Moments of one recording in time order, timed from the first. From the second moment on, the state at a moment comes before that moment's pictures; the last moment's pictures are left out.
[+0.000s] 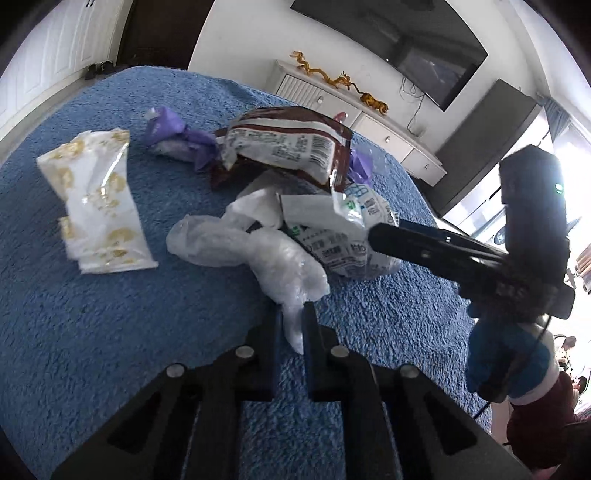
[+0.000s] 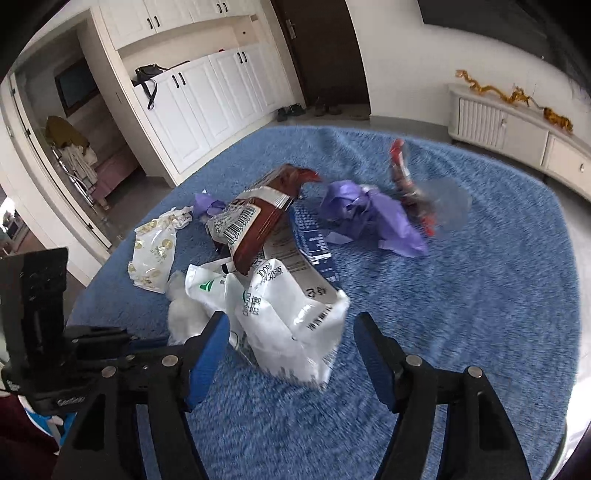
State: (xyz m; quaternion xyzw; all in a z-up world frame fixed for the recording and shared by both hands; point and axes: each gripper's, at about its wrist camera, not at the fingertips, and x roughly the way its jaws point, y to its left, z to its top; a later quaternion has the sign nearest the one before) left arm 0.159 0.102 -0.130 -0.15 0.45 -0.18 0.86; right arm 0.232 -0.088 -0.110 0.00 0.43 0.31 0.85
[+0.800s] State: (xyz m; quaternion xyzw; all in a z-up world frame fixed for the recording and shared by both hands) left arm 0.119 0.110 -0.082 -0.13 0.41 -0.18 0.89; right arm 0.169 -0.152 -0.070 0.03 0.39 0.29 0.87
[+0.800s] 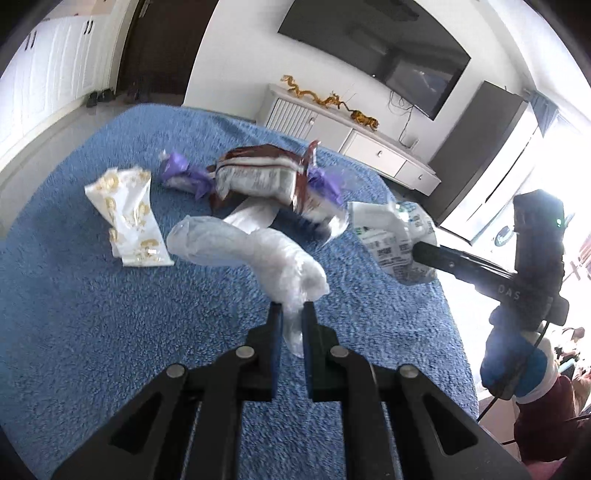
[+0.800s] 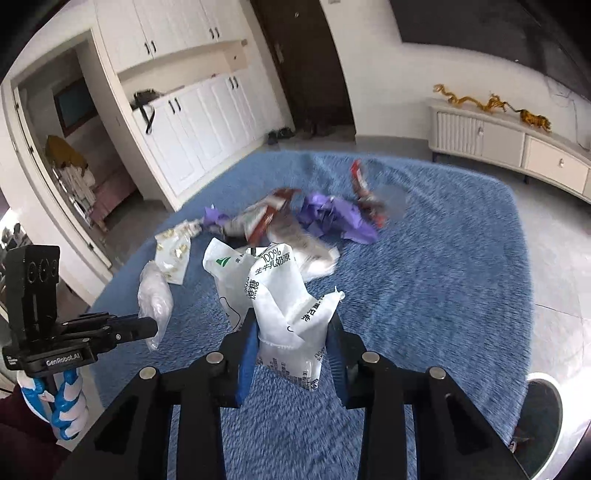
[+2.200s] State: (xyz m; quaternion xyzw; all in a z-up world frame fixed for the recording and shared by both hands) left arm 0.174 -0.325 -0.103 0.11 0.48 -0.42 0.76; right arm 0.098 -0.486 -0.162 0.20 0.40 -0.06 0.89
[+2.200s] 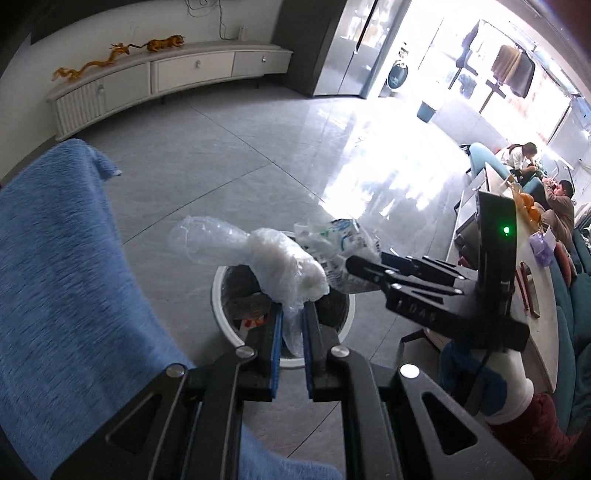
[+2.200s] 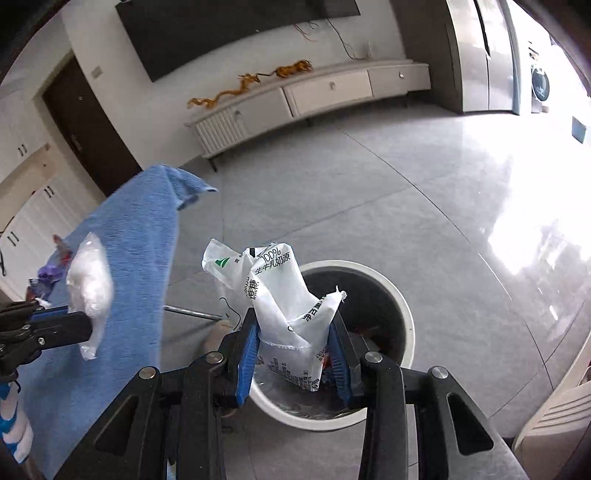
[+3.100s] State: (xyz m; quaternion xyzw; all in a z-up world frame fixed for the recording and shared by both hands) left arm 0.191 -0.286 -0.090 0.04 0.47 -0.42 0.78; right arm 0.086 -0.484 -0.148 0.19 0.40 -0.11 0.89
